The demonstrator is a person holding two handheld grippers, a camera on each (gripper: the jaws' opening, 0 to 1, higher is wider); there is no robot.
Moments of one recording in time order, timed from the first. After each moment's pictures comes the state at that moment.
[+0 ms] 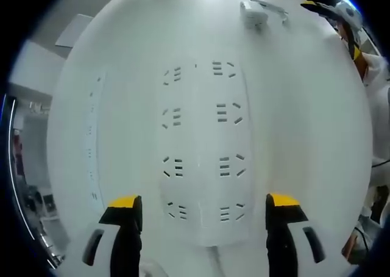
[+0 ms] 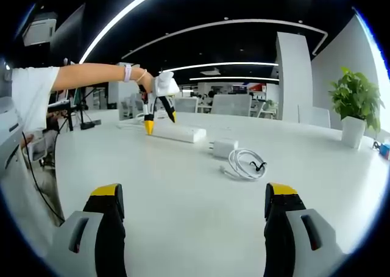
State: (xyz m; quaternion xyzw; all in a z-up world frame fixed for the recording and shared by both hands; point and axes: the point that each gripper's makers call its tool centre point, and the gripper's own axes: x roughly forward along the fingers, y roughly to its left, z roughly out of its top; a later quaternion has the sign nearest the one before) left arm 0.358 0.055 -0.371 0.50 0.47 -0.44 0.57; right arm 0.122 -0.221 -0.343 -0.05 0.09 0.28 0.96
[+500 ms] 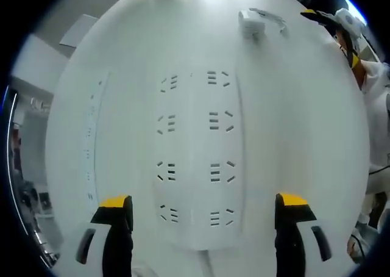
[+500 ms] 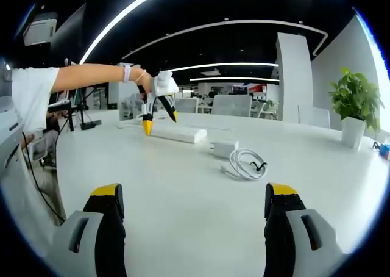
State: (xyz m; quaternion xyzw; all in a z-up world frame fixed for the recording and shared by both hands) left arm 0.351 0.048 -0.371 0.47 0.47 -0.45 0.59; right arm 0.119 -0.221 -0.342 -0.05 0.09 0.28 0.96
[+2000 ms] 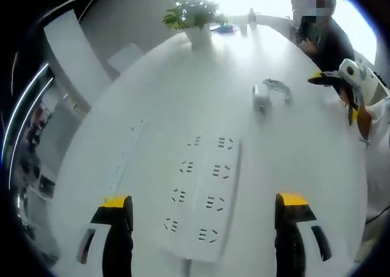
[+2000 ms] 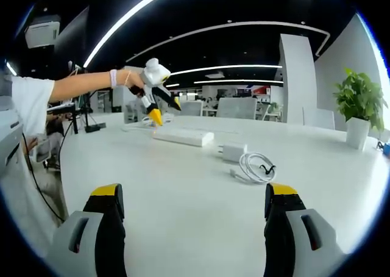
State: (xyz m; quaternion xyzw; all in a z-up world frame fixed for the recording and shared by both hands) left arm 0.327 0.013 -0.310 0.32 0.32 -0.46 0.76; right arm 0.118 -0.211 -0.338 -0.05 0.08 0.29 0.95
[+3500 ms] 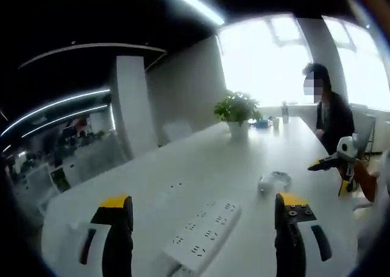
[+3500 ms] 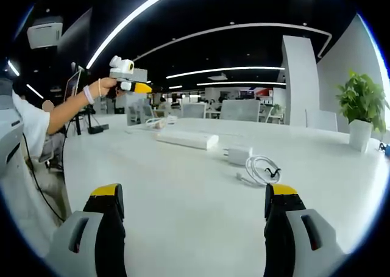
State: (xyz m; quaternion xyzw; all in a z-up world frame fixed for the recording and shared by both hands) left arm 0.289 0.056 -0.205 0.09 0.09 -0.42 0.90; right arm 0.112 -0.201 -0.331 -0.05 0.07 0.30 0.95
